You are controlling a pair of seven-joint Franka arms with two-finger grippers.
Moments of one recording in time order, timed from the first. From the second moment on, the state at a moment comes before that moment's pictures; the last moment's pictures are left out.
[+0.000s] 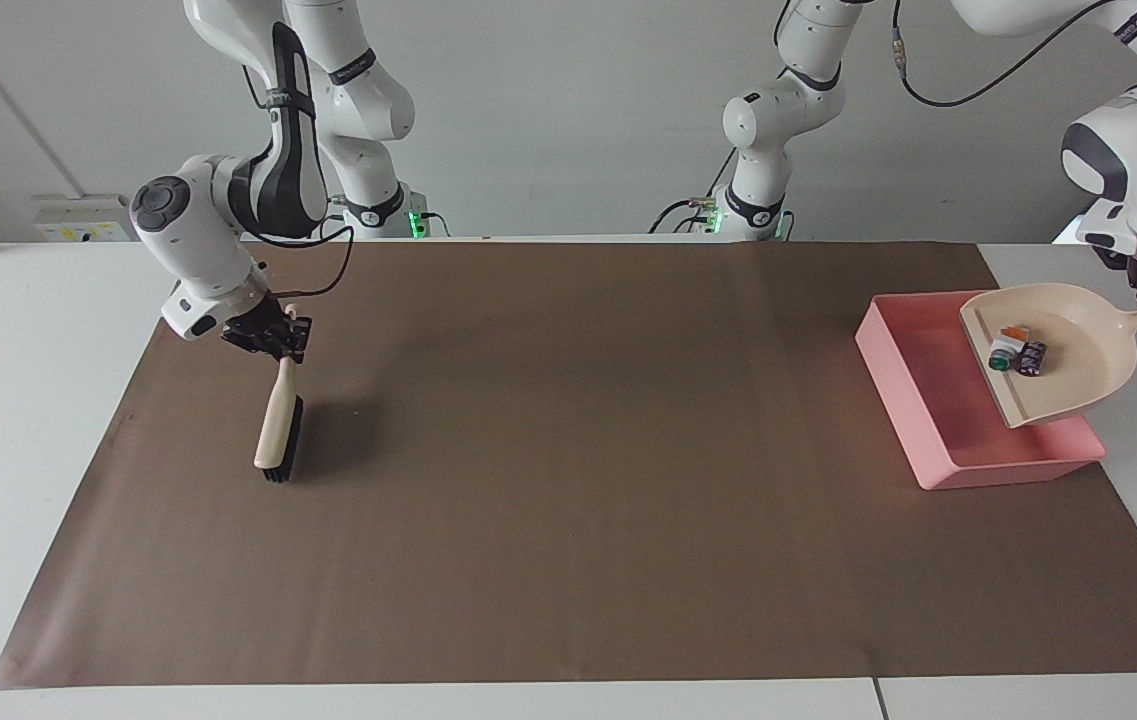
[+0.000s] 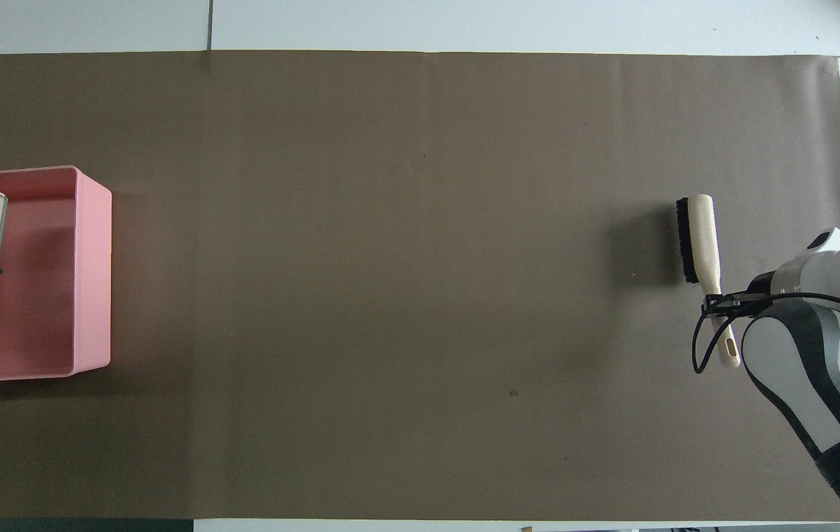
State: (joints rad) left arm 0.37 0.07 0.00 -1.89 0.70 2.22 1.75; right arm -0.26 -0.08 0.11 -2.38 0.08 2.21 -0.17
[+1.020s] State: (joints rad) left arm 0.28 -0.02 -0.02 -1.90 1.03 2.06 1.48; right arm -0.19 -0.09 0.12 -2.27 0.08 2.15 -0.13
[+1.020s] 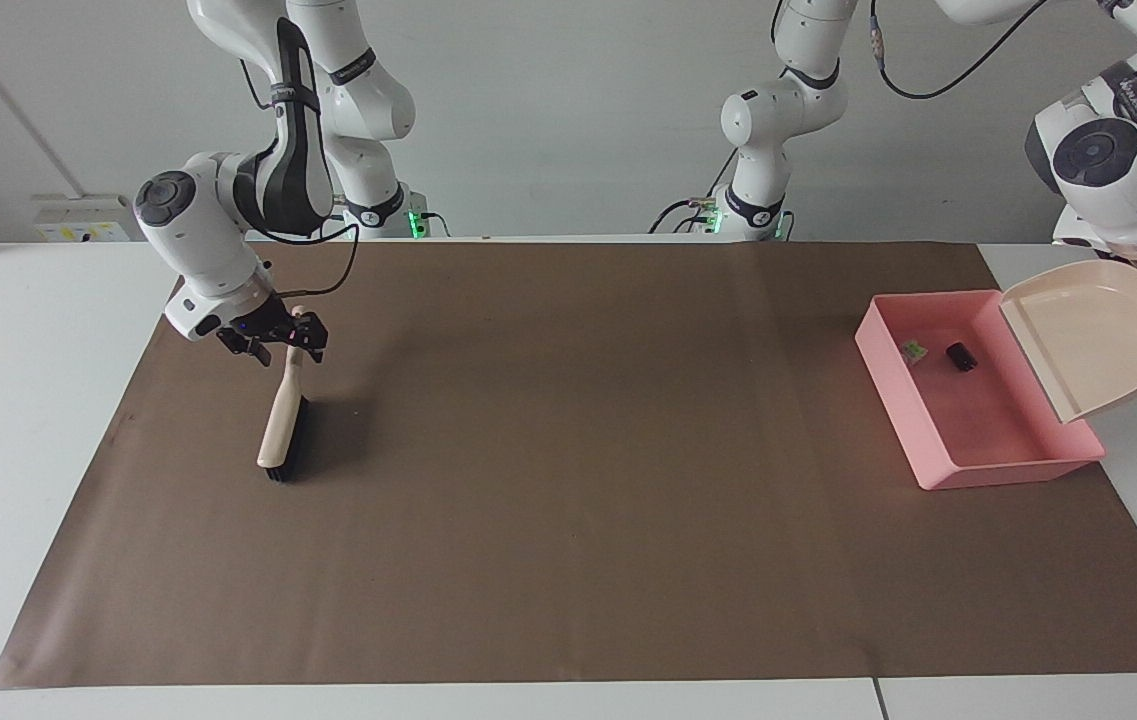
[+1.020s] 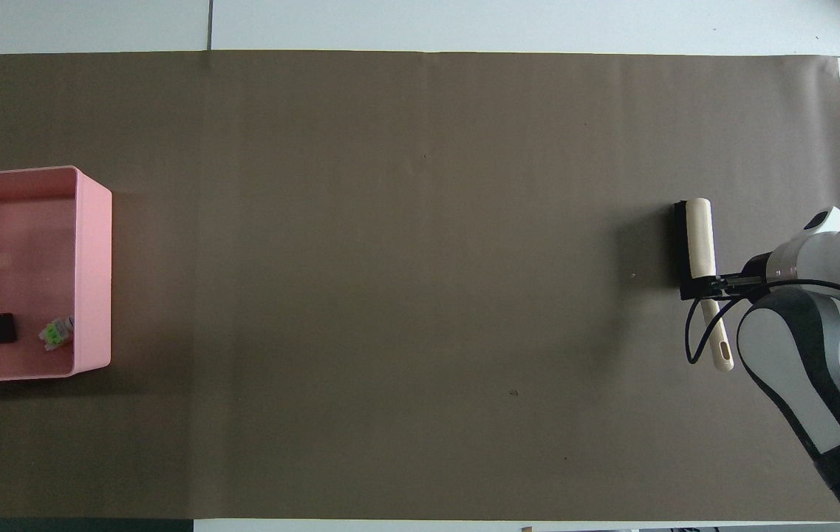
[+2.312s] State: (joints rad) left arm -0.07 -0.04 -0.05 -1.97 0.37 1.89 1.45; right arm -0.07 0.00 0.02 -1.54 -0.05 1.56 0.14
